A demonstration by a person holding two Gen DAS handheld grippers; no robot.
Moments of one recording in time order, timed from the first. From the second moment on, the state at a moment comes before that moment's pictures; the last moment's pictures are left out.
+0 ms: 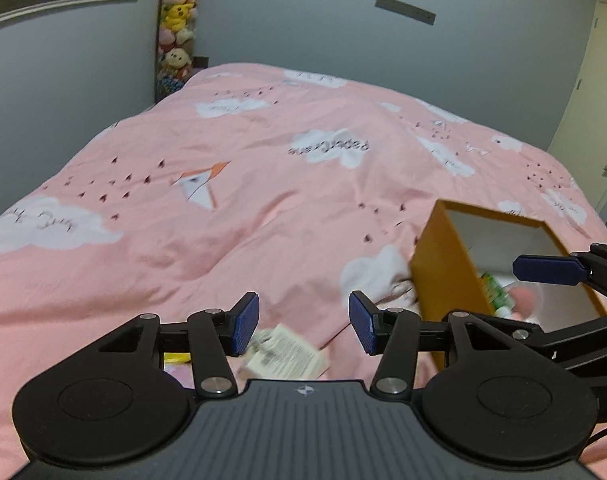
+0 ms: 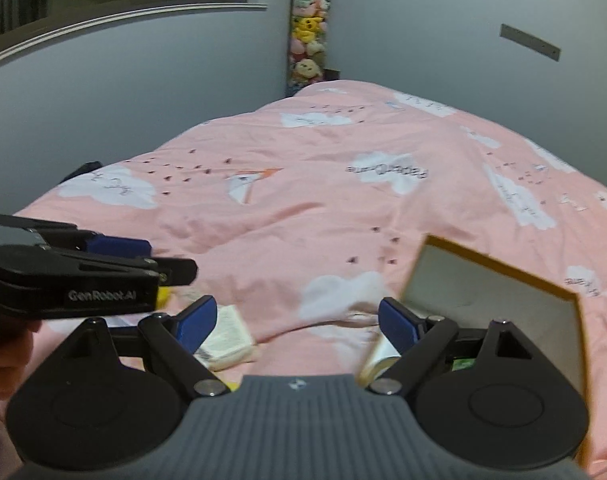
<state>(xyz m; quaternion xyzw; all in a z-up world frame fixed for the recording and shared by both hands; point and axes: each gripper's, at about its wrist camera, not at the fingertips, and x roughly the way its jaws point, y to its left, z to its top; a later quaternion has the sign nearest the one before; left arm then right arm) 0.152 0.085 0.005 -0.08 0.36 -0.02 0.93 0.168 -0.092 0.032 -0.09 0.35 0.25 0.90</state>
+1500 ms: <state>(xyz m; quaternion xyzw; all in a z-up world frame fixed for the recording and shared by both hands) 0.157 0.178 -0.100 -0.20 0.46 0.05 0.86 0.221 0.022 -0.115 -0.16 0.46 0.28 0.83</state>
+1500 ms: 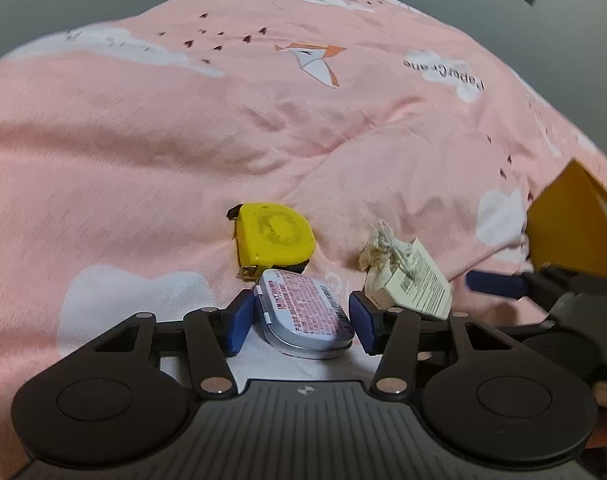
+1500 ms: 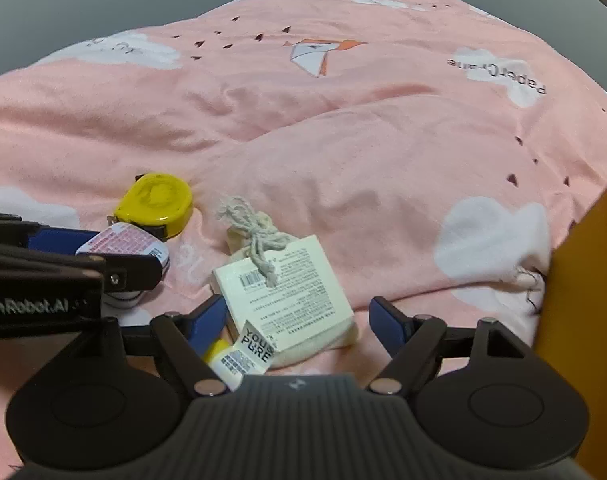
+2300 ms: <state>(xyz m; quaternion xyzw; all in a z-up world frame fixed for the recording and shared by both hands) 0.170 0.188 -0.125 -0.24 0.49 0.04 0.84 0.225 0.018 -0.128 -0.13 0.49 0.29 0.81</state>
